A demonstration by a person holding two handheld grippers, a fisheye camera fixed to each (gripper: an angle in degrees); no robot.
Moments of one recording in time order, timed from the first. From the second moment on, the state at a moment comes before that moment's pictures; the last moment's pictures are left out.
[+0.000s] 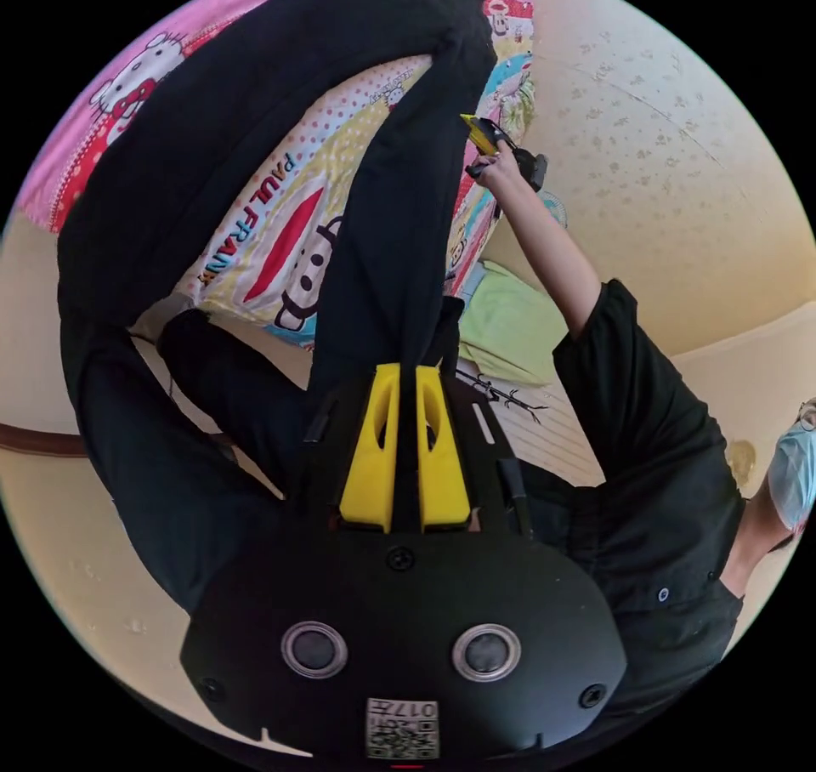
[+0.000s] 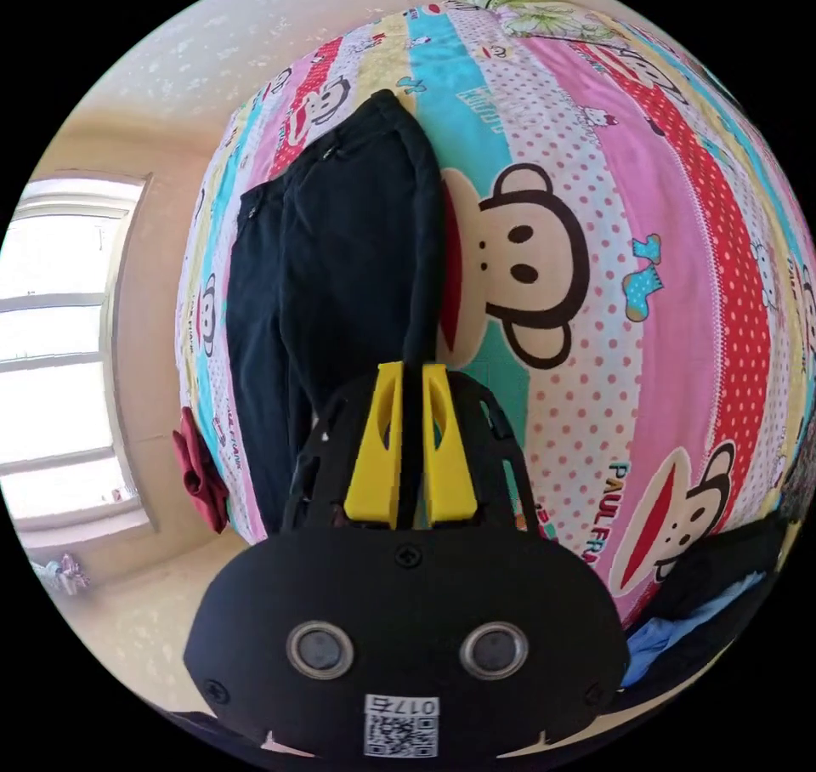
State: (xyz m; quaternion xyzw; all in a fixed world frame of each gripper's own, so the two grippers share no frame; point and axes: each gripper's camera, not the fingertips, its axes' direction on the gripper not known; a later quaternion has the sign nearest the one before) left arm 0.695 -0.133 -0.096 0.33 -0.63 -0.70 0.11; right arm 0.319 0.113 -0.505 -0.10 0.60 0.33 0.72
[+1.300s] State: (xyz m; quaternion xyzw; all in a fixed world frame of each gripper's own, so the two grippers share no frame) left arm 0.724 -0.275 -0.201 0.20 -0.61 -0.77 -0.05; right arm 0.311 0.442 -0.367 -0.15 0.31 0.46 0.82
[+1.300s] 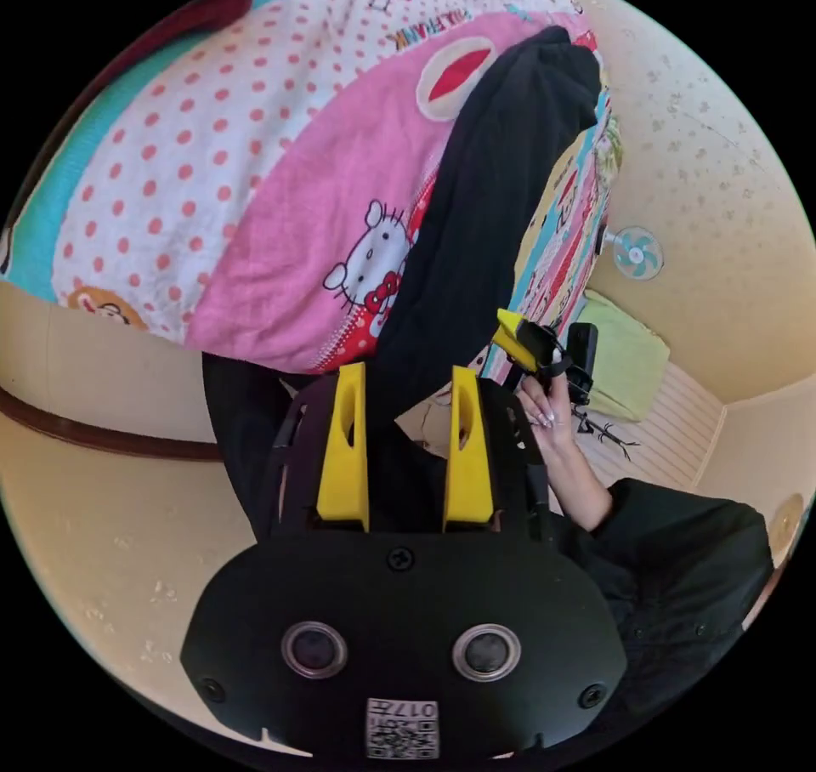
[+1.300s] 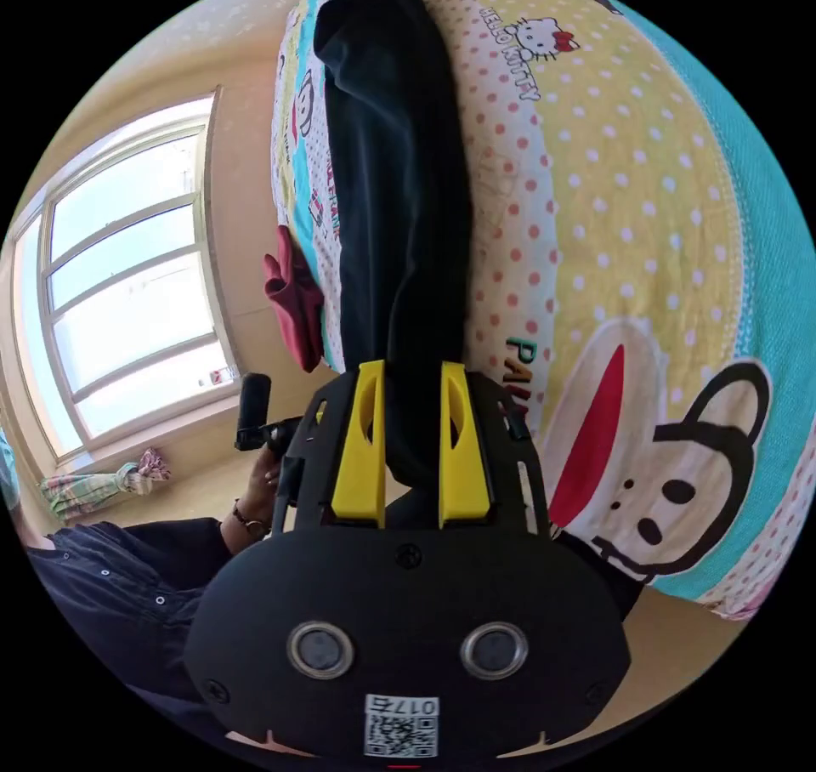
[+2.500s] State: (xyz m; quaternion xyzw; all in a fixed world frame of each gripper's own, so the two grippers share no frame) left arm 0.676 -0.214 -0.233 0.12 -0.60 -0.79 0.01; right arm 0.492 0.200 -0.268 -0.19 0.49 0.27 0.81
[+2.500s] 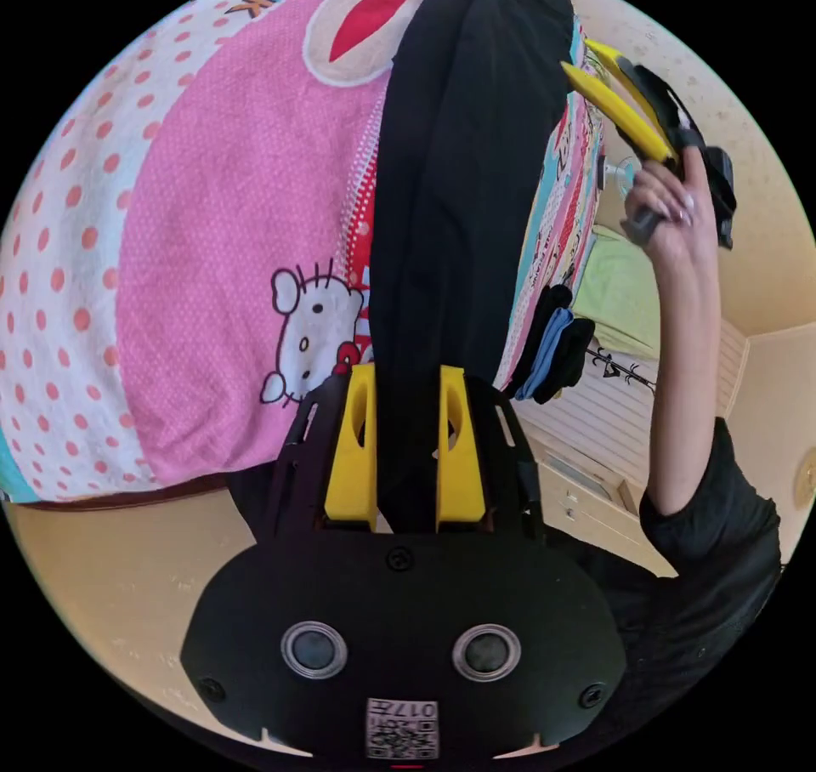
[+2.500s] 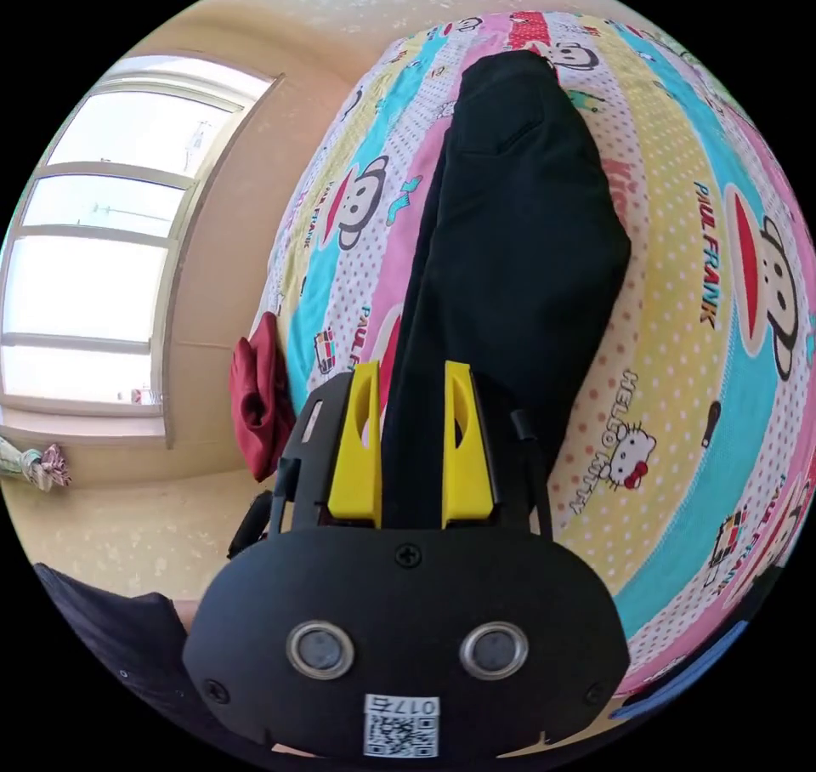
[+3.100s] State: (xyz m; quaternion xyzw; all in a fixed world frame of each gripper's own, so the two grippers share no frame) left arm 0.713 -0.182 -0.211 0.13 -0.60 -0.79 0.03; right arm 0.500 0.196 -0.243 -0.18 0.46 0.28 0.82
